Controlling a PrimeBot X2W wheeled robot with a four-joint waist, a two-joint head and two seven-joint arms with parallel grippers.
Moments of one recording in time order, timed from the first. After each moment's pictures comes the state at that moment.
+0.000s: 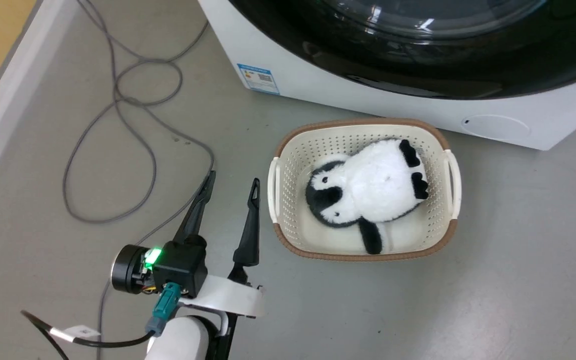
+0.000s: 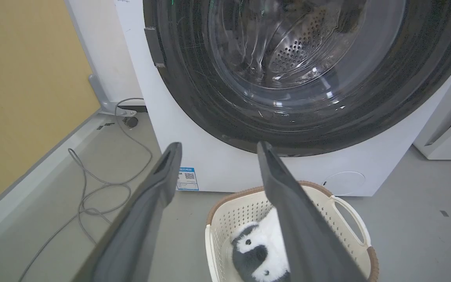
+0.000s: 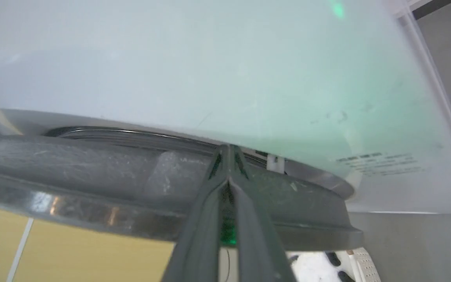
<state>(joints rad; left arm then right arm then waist) -0.20 0.05 -0.28 0.03 -0.10 0.08 -0.24 -1.18 -0.38 -0.40 0.71 0.84 0.13 0.75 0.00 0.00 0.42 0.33</state>
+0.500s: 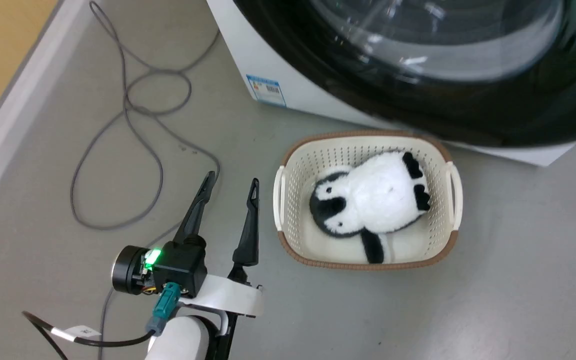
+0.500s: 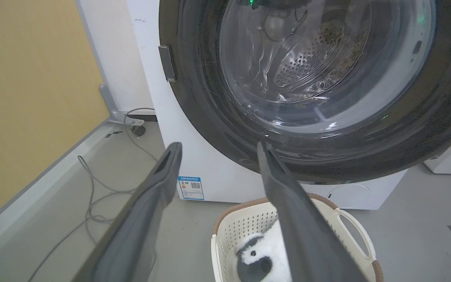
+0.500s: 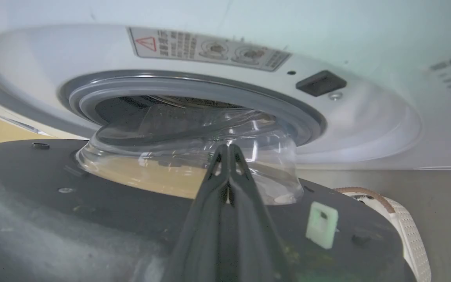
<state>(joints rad) -0.21 0.05 -0.28 0.05 -0.11 0.09 -0.26 -1.15 -0.33 -0.48 0.73 0.86 0.13 0.90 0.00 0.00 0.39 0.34</state>
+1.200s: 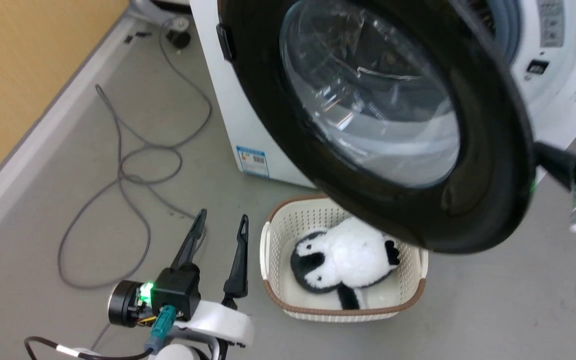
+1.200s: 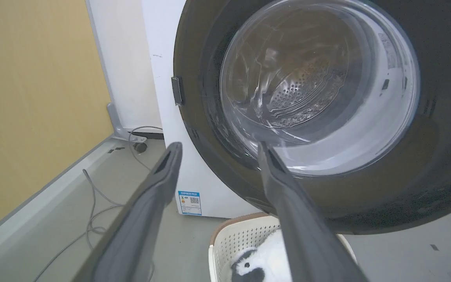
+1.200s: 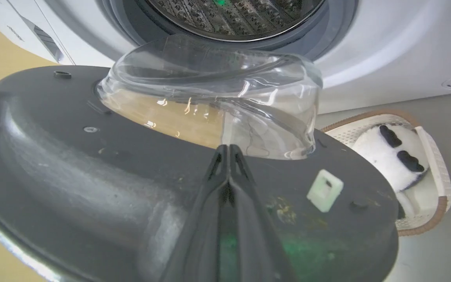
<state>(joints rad) -0.12 0.05 -0.24 0.10 -0.10 0.07 -0.26 -0.74 -0.11 -0.55 0.51 0.88 0.13 1.02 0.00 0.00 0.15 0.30</state>
